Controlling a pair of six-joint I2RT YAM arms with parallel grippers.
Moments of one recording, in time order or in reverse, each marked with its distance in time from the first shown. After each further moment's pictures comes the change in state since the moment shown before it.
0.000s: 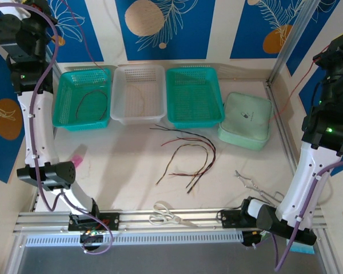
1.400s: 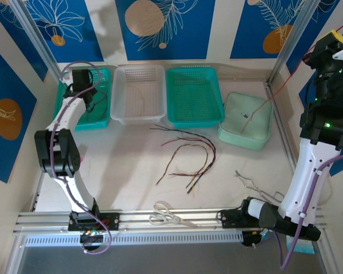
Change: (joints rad) left arm -0.050 0.177 -0.731 -0.209 -0.369 -0.155; right arm 0.052 0.027 0.002 -0.034 -0.063 0.007
